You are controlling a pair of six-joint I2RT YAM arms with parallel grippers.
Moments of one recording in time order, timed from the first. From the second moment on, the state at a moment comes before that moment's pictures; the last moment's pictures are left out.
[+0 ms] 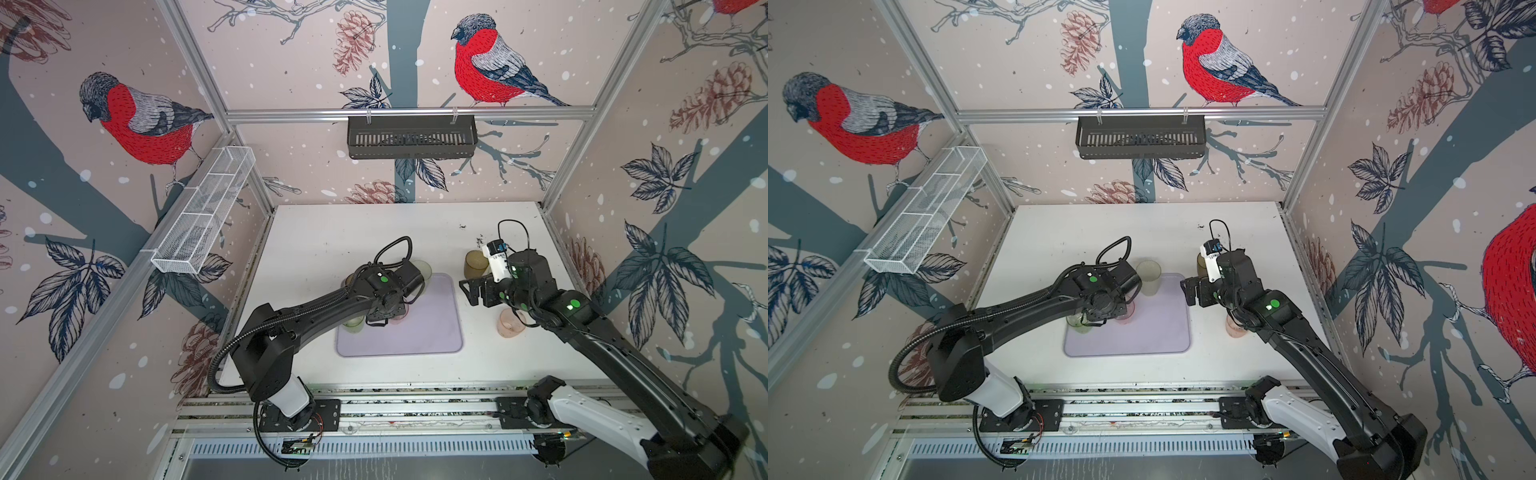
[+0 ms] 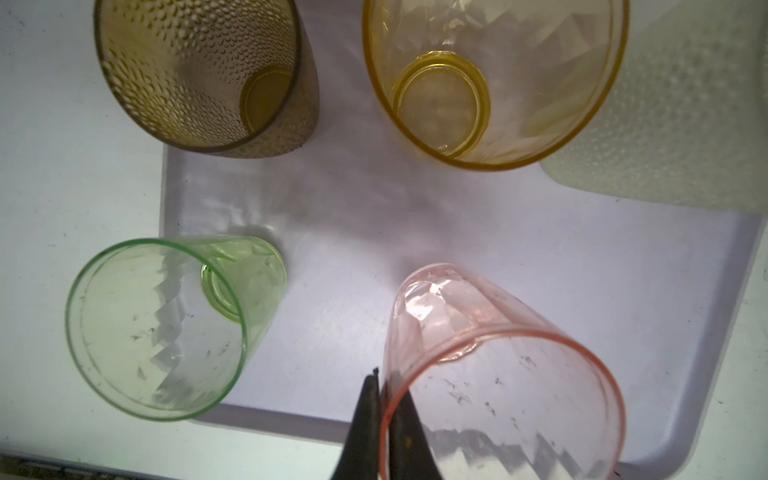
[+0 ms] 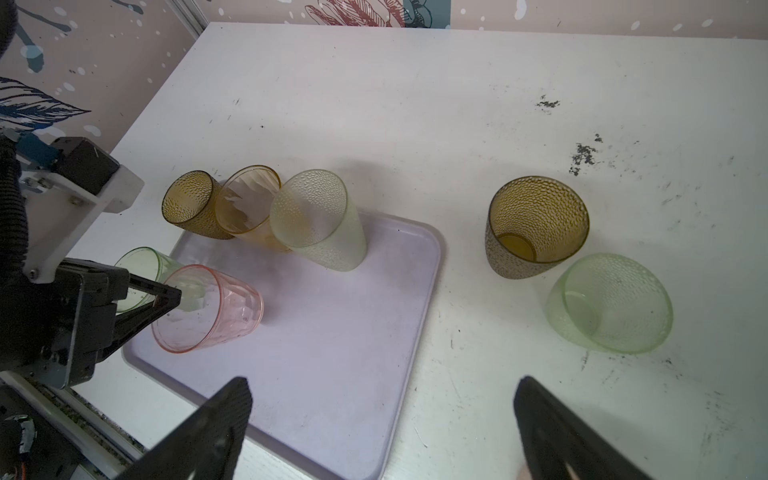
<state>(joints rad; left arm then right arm) -0.87 1.59 1.23 -1.01 -0.26 -1.04 0.55 0.95 0.94 -0.65 -0.06 0.23</state>
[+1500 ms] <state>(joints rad) -0.82 1.52 1.07 -0.94 -0.24 -1.07 0.57 0.96 0.95 -0.64 -0.02 0.24</state>
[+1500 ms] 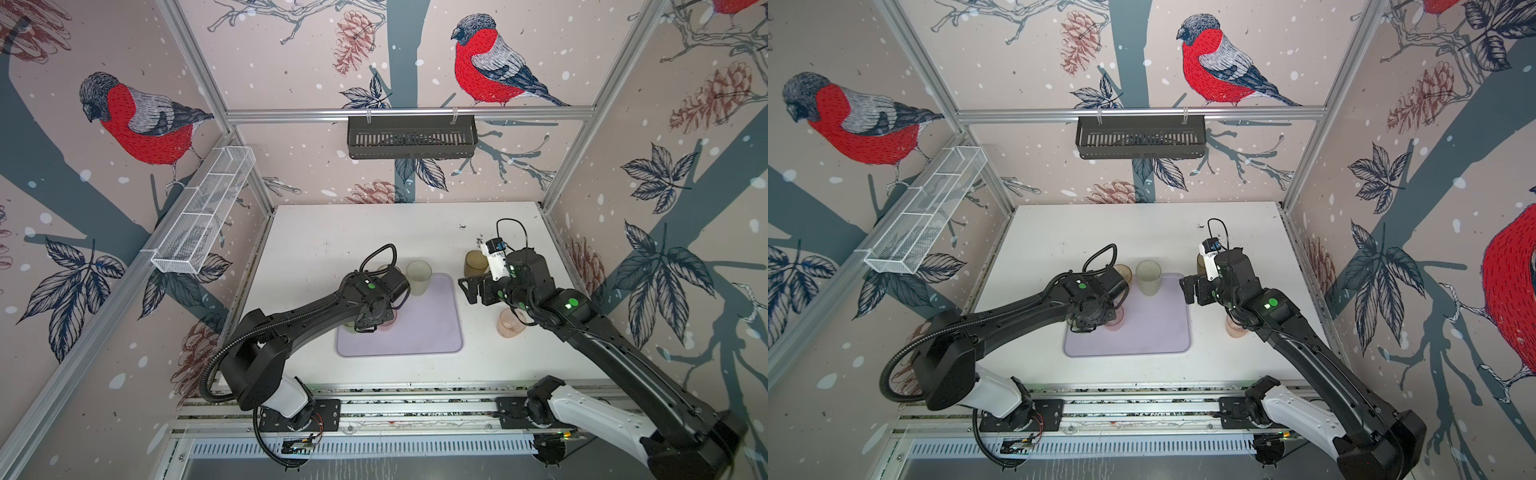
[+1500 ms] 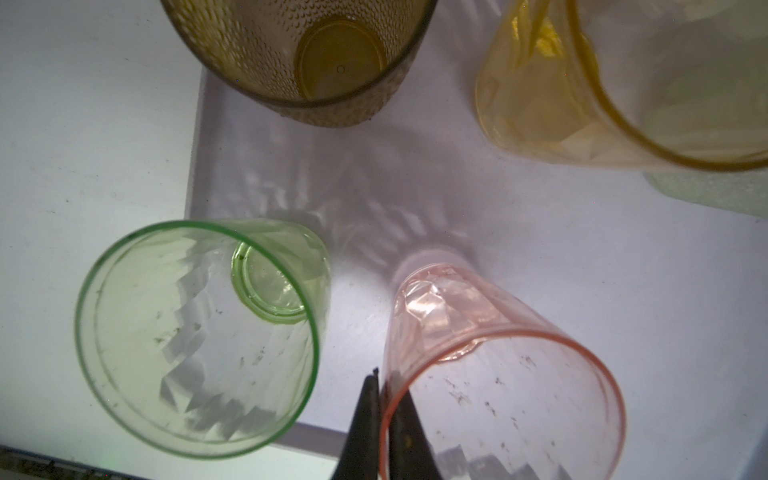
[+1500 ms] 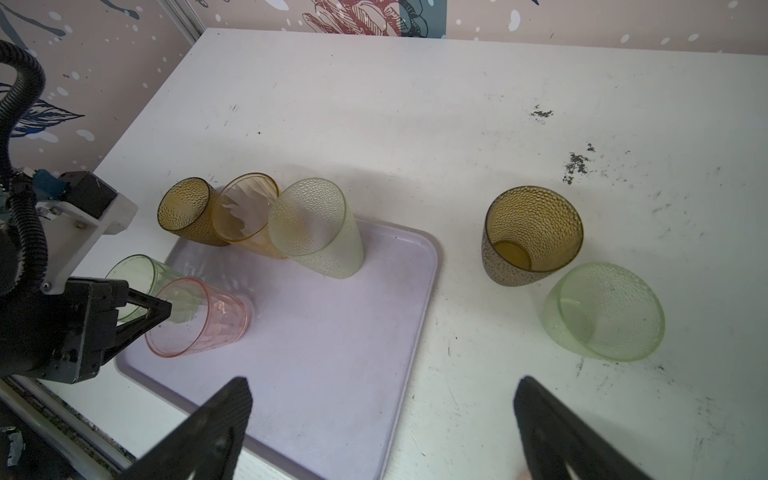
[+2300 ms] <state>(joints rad) -0.82 1.53 1.06 -0.94 -0.24 -1.07 0.57 0.96 0.95 -0.63 -0.02 0.24</state>
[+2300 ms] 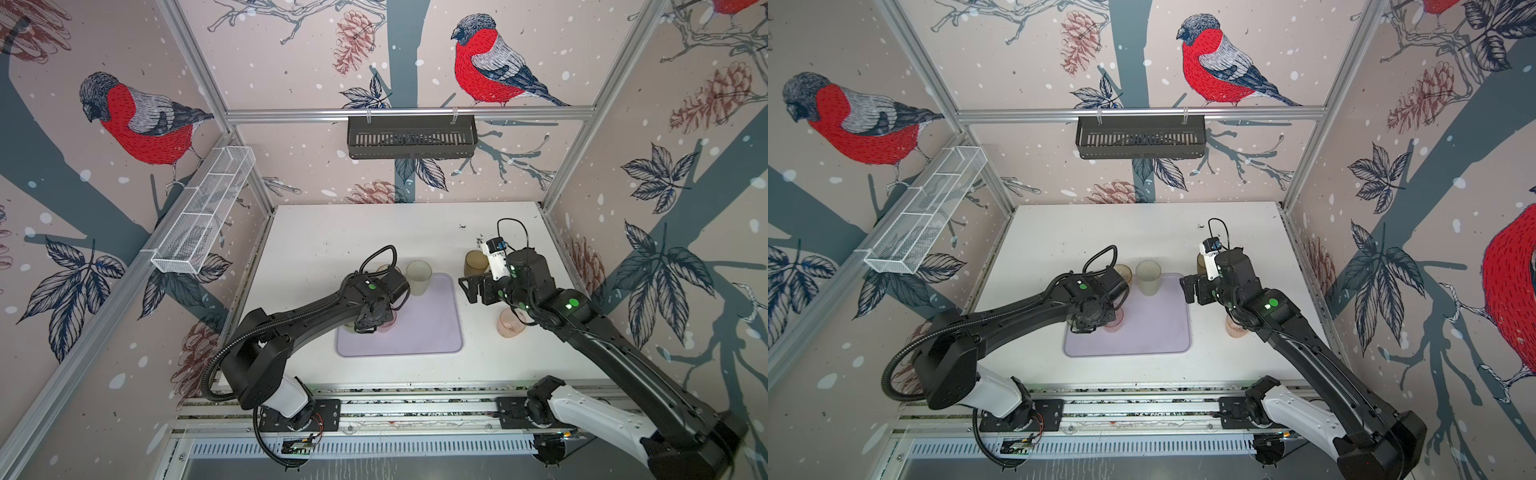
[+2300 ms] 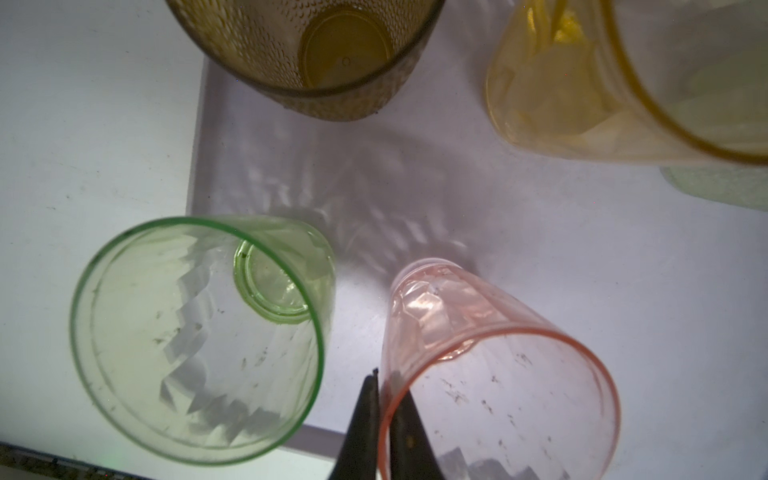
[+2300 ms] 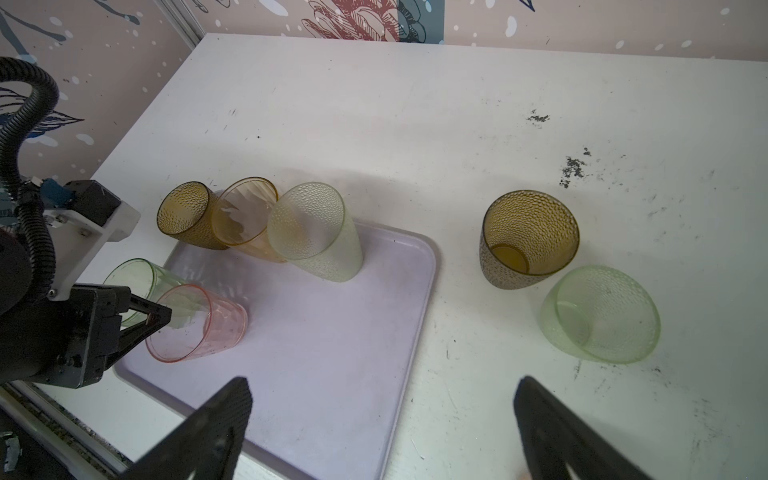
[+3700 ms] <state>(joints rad) -1.00 1.58 1.44 -1.19 -0.29 -1.17 0.44 0.93 1.06 -0.79 0.06 0.24</state>
